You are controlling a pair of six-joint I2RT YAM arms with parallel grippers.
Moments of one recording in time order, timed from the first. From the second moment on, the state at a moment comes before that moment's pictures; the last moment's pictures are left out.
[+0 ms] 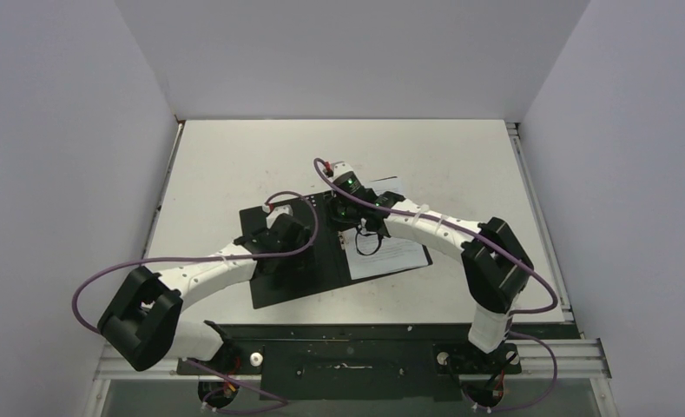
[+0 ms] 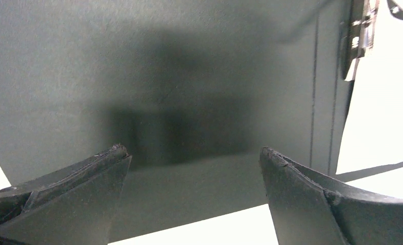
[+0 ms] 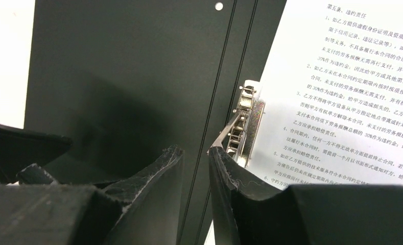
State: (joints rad) left arm -0.67 1.34 0.69 -0.37 -0.22 -0.78; right arm 0.81 1.77 1.30 -0.32 0.07 0.38
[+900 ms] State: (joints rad) left arm -0.72 1.35 0.65 -0.44 -0.29 -0.83; right arm 0.82 1.83 1.31 -0.36 0.07 0.35
